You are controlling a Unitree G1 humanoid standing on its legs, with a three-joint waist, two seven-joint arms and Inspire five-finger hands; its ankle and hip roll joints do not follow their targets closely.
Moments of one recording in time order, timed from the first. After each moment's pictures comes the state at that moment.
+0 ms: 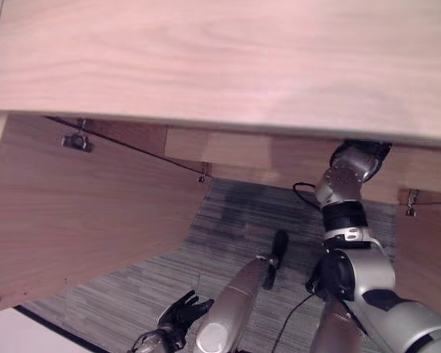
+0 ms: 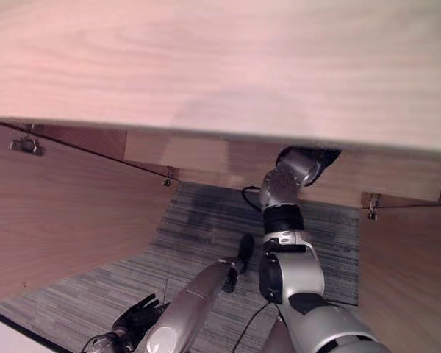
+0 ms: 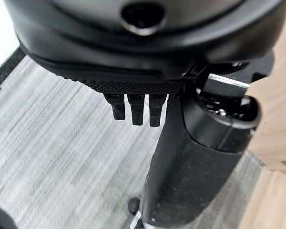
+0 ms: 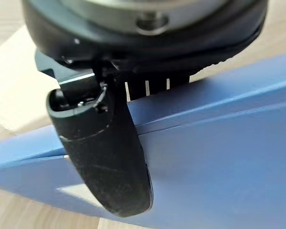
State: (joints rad) left arm 0.10 0.37 -0.47 0.69 -0.94 0.00 0.09; right arm -1.02 -0.09 -0.23 0.62 1.41 -0.73 -0.51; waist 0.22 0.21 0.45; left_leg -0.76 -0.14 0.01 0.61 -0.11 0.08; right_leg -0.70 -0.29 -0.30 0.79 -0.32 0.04
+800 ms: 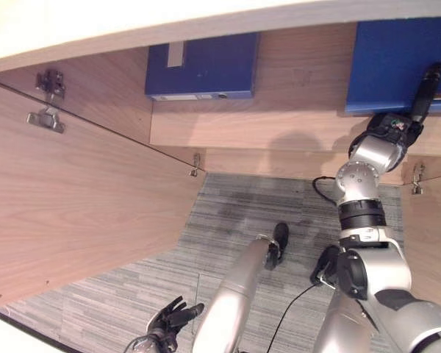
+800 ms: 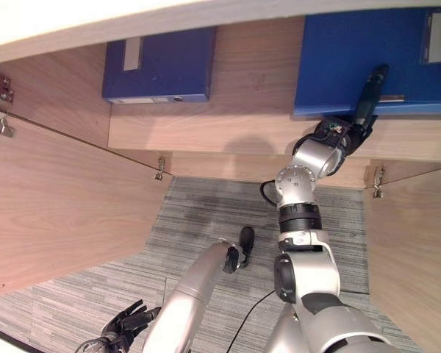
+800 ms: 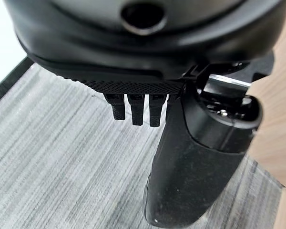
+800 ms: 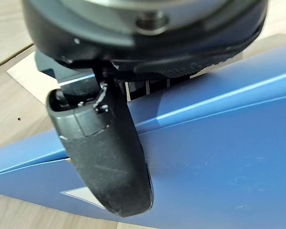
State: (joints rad) left arm 0.11 0.36 -0.37 0.75 -0.88 0.02 0.10; right arm -1.00 -0.22 -0.17 0.56 1.32 -0.65 -0.58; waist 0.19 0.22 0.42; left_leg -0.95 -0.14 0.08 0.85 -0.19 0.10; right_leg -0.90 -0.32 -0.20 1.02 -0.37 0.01
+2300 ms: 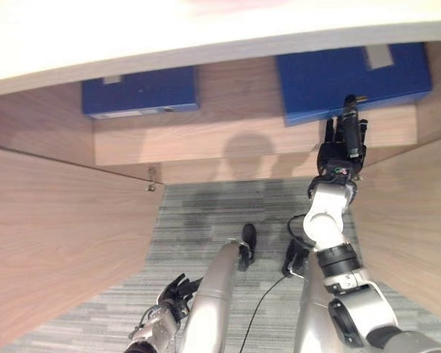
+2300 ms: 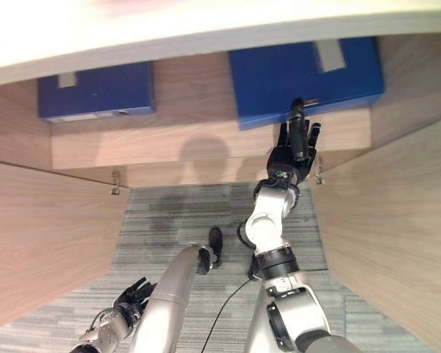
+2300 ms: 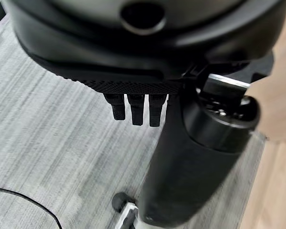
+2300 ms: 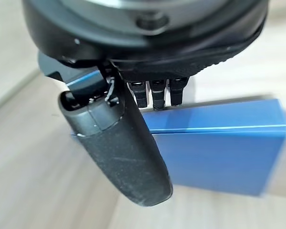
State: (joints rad) left arm -0.14 0.25 -0.29 0.89 -0.90 0.02 0.19; right arm -0.68 -0.09 0.11 0.30 1.33 -0.65 -0.53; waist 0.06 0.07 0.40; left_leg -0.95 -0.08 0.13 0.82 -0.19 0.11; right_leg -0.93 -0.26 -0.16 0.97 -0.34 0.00
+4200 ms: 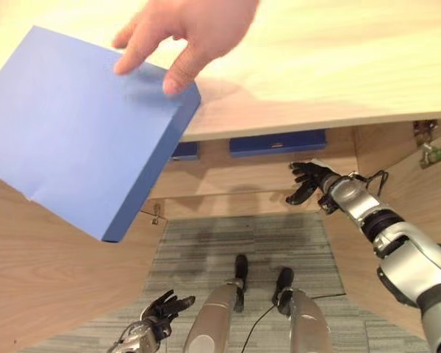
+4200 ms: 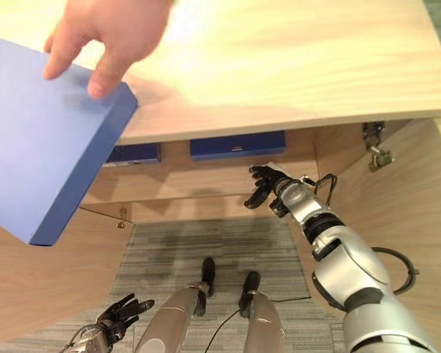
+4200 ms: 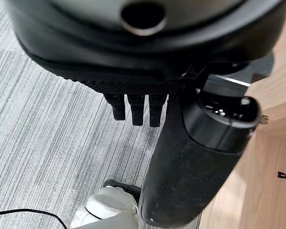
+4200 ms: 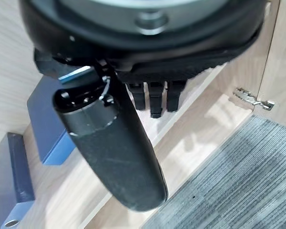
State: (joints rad) left arm -0.12 0.28 -0.13 1.17 -0.65 -0.03 -0.04; right arm -1.02 -0.52 0.78 1.07 0.27 0.10 0.14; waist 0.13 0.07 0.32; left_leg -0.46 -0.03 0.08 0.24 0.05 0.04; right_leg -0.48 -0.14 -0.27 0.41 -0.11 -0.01
